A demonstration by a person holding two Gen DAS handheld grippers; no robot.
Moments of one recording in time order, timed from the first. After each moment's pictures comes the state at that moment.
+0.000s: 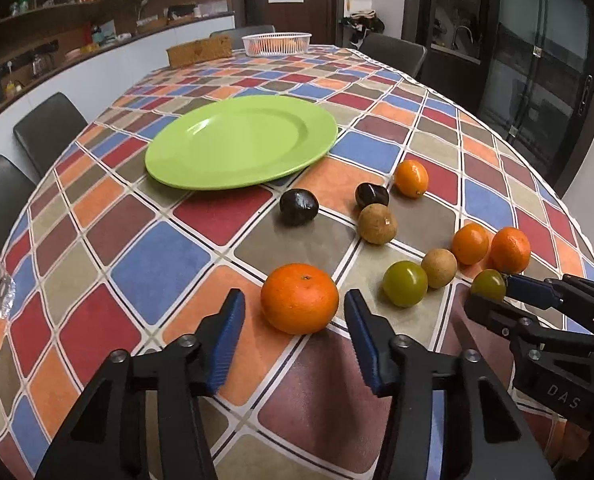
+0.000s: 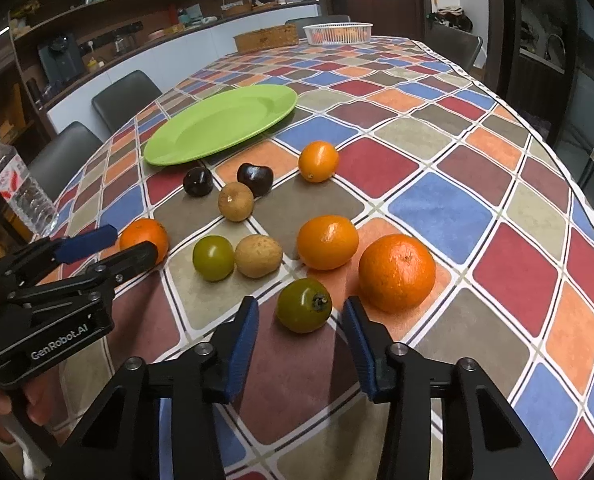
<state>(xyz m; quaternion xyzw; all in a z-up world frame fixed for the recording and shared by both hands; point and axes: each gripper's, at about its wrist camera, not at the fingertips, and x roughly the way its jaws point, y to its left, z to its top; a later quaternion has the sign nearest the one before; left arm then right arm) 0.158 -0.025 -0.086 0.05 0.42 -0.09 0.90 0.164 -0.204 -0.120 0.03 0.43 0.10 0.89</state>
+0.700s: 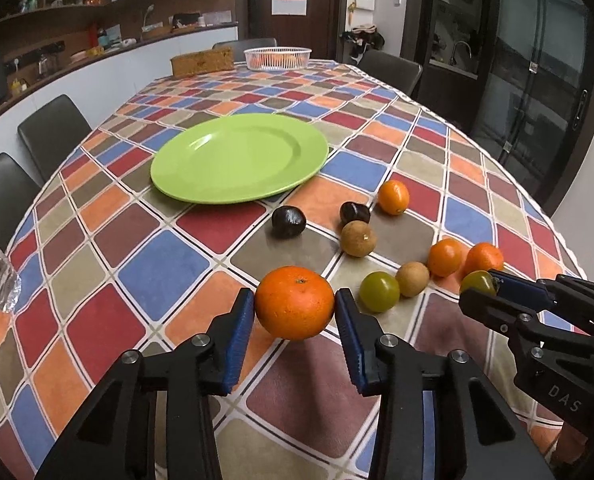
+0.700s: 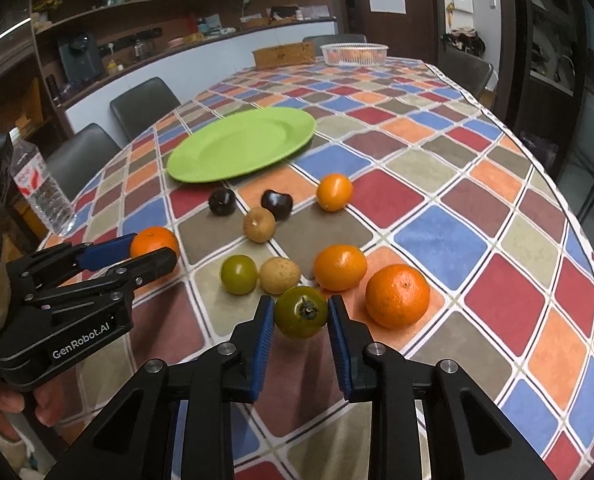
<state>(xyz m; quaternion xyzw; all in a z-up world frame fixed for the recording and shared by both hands) 0.137 -0.026 -0.062 0.03 0.40 -0.10 0.91 0.151 -0.202 -0.095 0.01 0.40 0.13 0.91</state>
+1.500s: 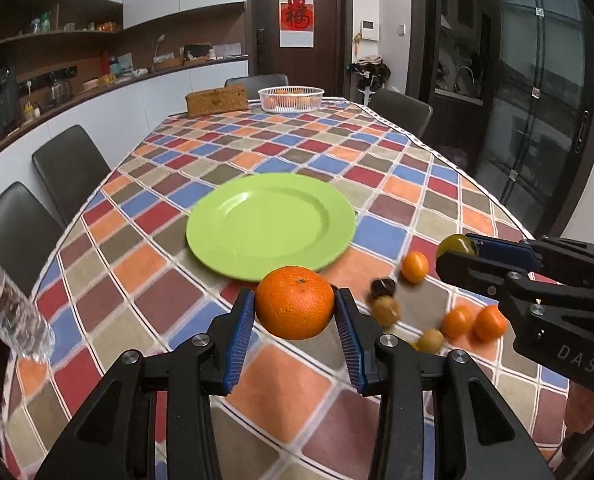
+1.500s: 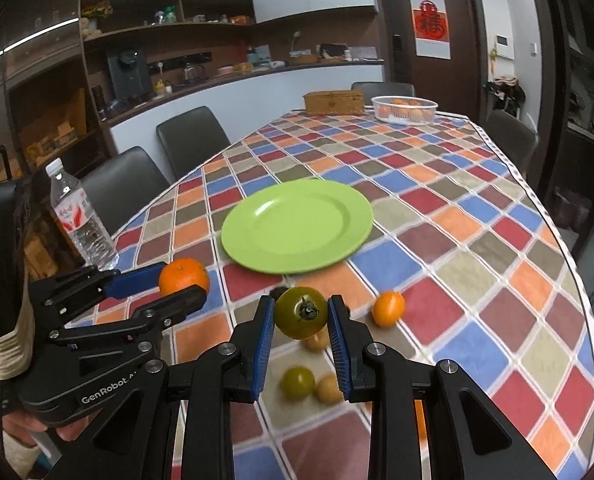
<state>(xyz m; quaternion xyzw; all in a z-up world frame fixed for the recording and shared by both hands) 0.165 0.004 -0.010 0.03 0.35 -0.08 0.93 0.190 -0.167 -0.031 -0.01 0.33 0.21 0.92</state>
